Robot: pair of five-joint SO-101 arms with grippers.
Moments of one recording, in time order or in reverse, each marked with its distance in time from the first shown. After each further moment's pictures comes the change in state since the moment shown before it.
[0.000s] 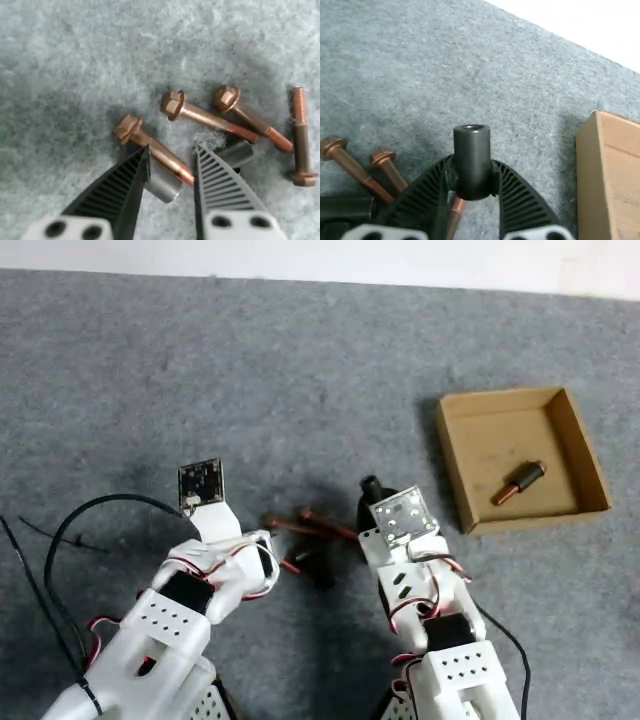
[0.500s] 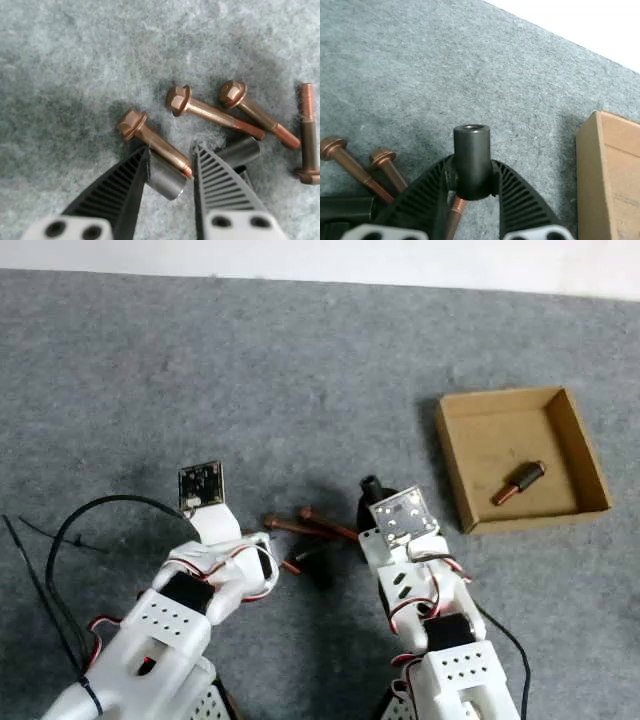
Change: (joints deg) left arm 0.0 1.3 0.5 0.0 0.0; right arm 0.0 0.0 0.0 0.0 0.0
